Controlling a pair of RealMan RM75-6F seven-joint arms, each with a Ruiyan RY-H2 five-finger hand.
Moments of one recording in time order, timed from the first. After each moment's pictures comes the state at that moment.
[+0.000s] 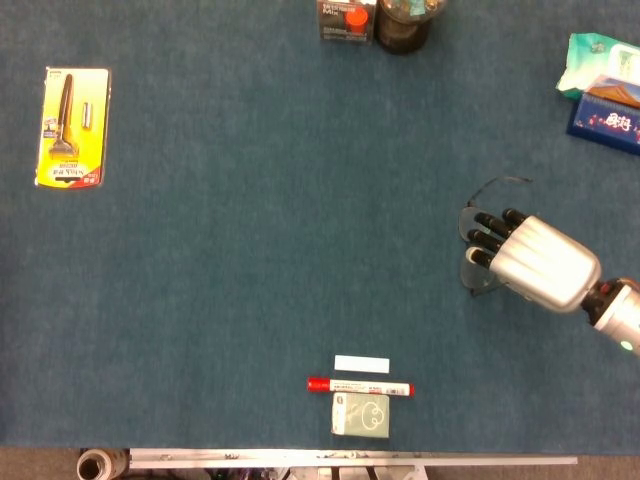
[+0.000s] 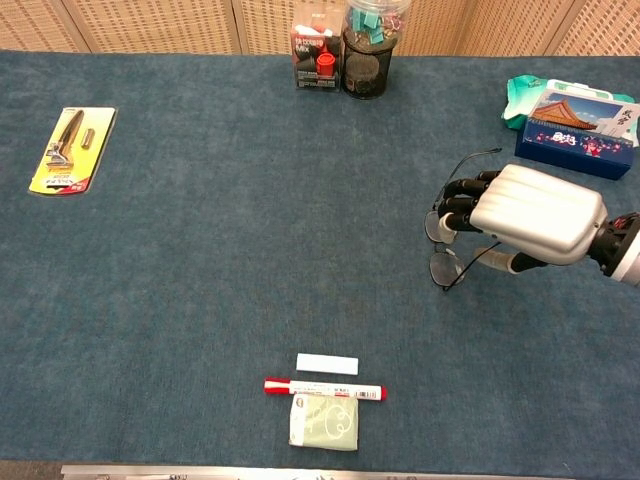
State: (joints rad) left arm 0.00 -1.12 -0.13 -1.59 1.43 1.63 0.03; right arm 0.55 -1.32 -0.12 -1.47 -1.86 1.10 -0.29
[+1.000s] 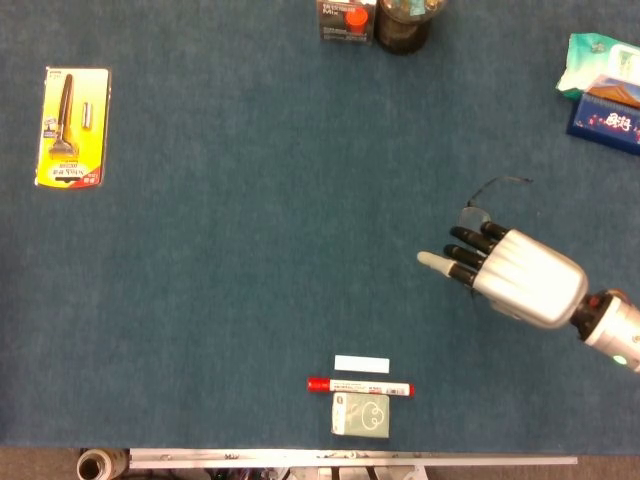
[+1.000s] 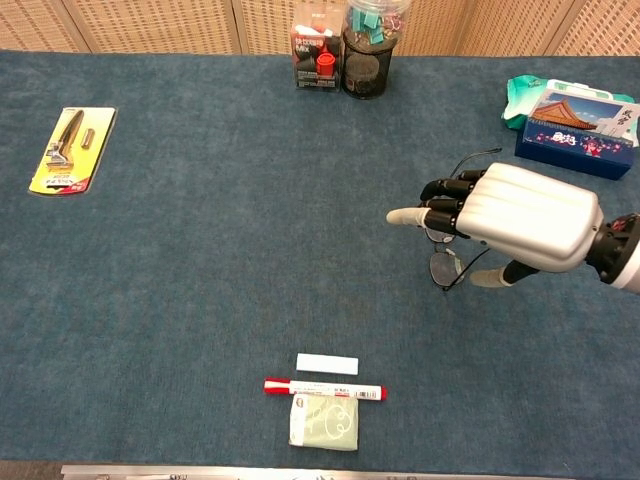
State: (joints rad) left arm -0.01 -1.12 -0.12 -1.60 1.43 1.62 0.02; right arm 0.57 -1.28 -0.12 -1.58 -1.91 1.11 -0.29
